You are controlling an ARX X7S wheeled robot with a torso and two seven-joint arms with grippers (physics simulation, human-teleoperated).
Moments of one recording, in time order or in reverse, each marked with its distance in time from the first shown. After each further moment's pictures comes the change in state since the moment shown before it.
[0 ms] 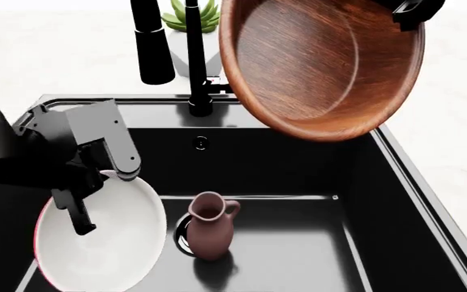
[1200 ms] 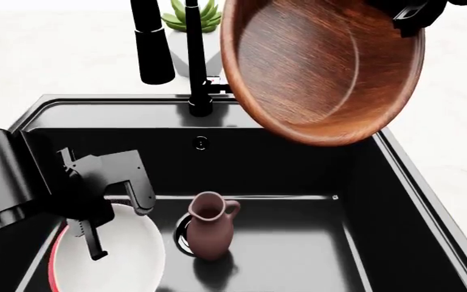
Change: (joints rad) left arm 0.174 0.097 0.191 -0.150 0.134 0.075 -0.011; right arm -0.020 0.017 0.015 -0.028 0.012 0.011 0.014
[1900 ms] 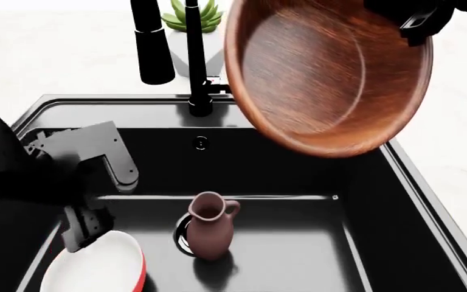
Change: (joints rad) left arm -0.098 -0.110 -0.118 0.067 -0.135 -0.009 0.007; right arm 0.014 0.029 -0.014 -0.059 0.009 0.052 -0.008
